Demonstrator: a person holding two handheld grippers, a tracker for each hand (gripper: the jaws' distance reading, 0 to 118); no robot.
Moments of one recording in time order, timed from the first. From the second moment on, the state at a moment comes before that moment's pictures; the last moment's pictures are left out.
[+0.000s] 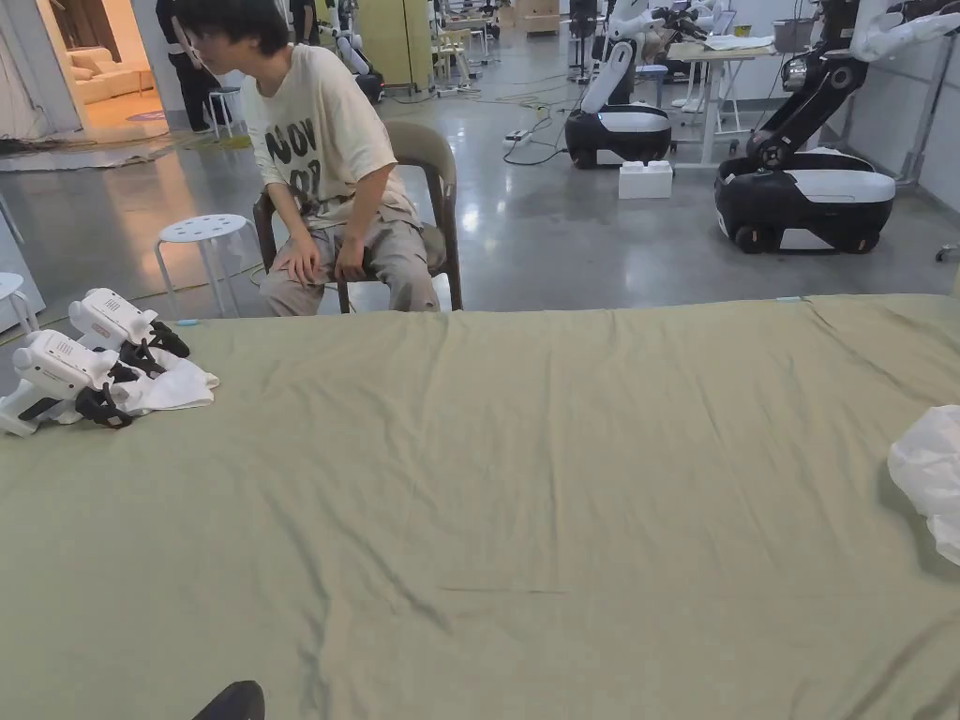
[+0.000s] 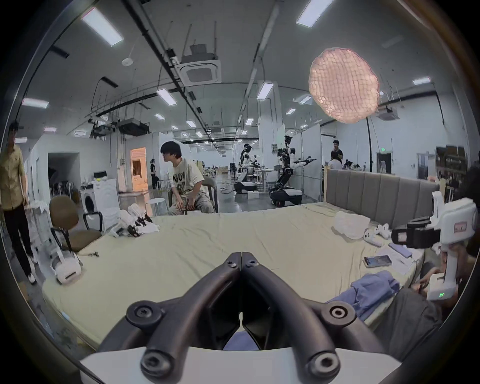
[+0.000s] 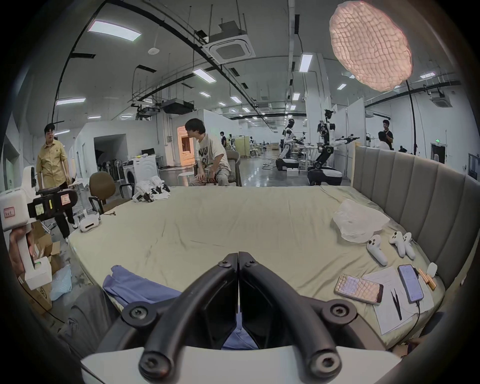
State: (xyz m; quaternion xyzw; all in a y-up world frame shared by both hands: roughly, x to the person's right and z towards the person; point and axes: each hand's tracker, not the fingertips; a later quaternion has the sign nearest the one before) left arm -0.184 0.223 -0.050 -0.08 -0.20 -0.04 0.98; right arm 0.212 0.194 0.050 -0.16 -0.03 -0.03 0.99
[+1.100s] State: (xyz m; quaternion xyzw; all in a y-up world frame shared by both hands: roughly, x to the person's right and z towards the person) left arm -0.290 0.000 -0.186 -0.41 -0.12 0.47 0.78; right arm 0.237 0.161 0.070 -0.23 -0.06 -0.14 0.96
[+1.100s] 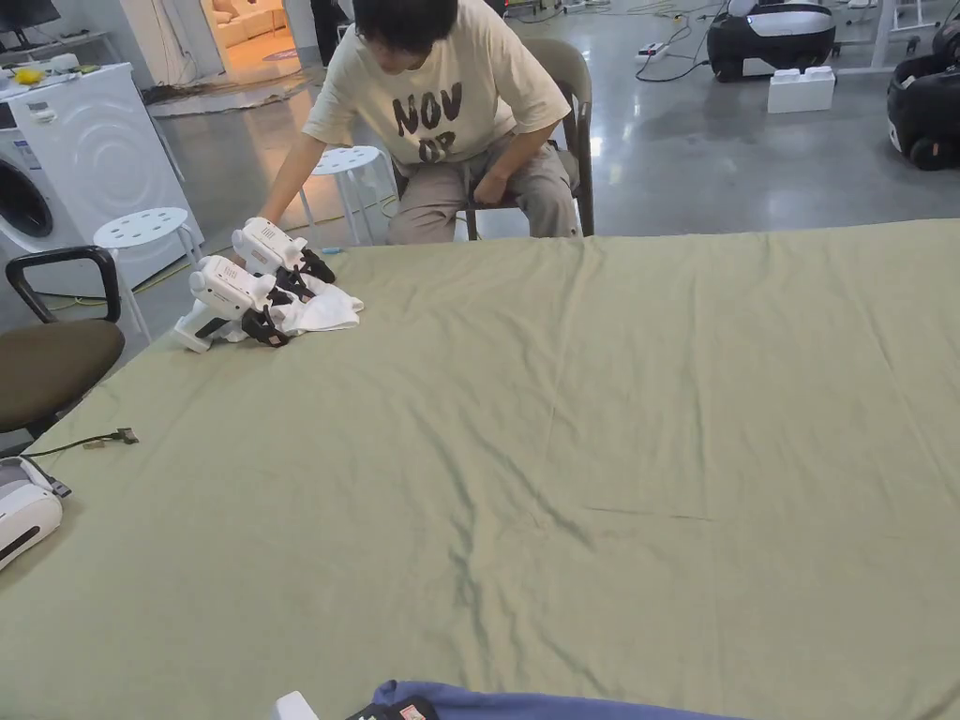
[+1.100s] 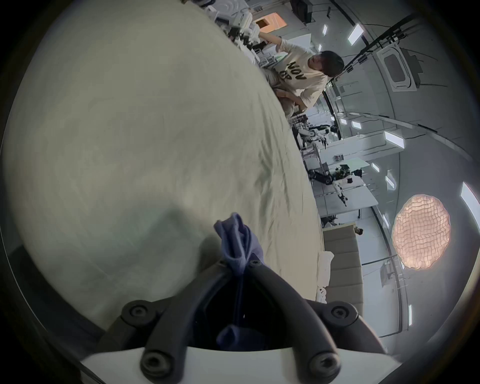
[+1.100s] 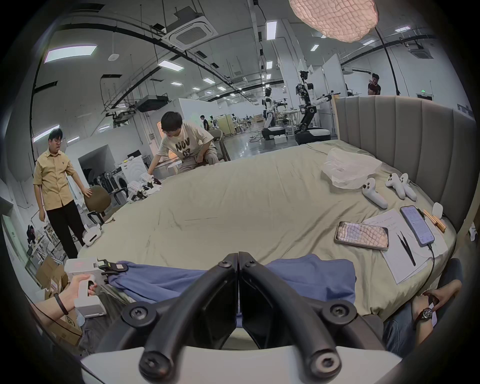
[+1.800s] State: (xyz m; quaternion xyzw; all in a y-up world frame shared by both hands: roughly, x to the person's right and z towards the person) left arm -0.100 0.089 -0.175 -0.42 -0.25 0.17 0.86; right arm 0.244 0.159 0.074 -0.23 -0.07 -0.19 0.95
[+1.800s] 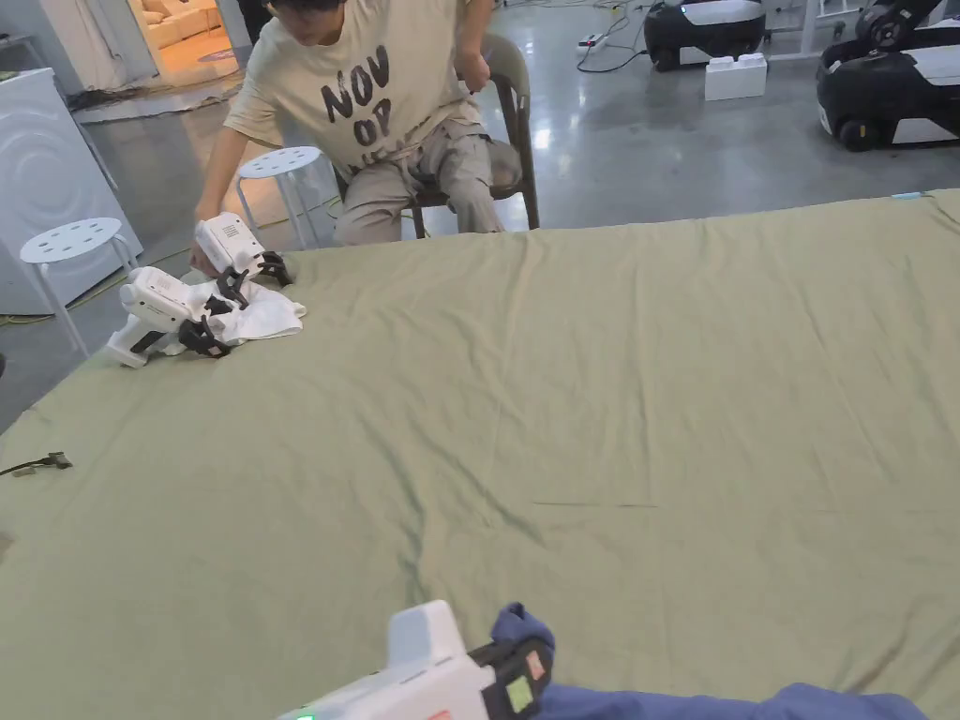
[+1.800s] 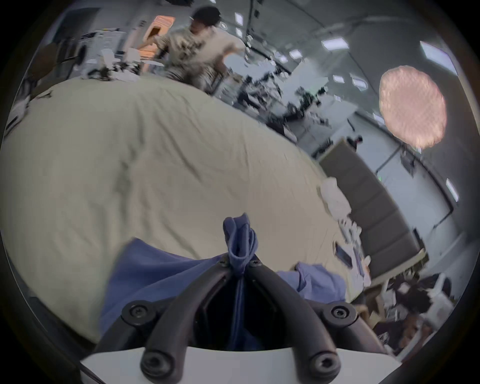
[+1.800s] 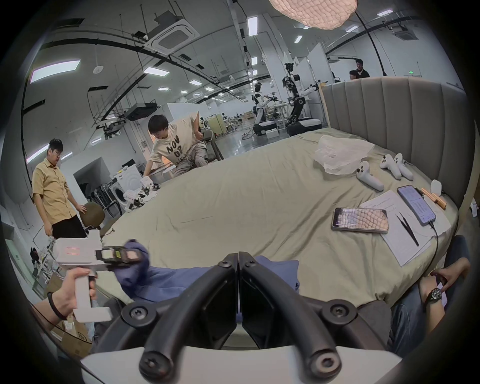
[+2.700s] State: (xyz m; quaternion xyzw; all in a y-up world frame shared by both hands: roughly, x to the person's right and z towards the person) left arm -0.045 0.026 -0.175 -0.51 -0.35 0.21 0.76; right arm 0.264 0.134 0.103 -0.25 -0.09 -0.21 0.94
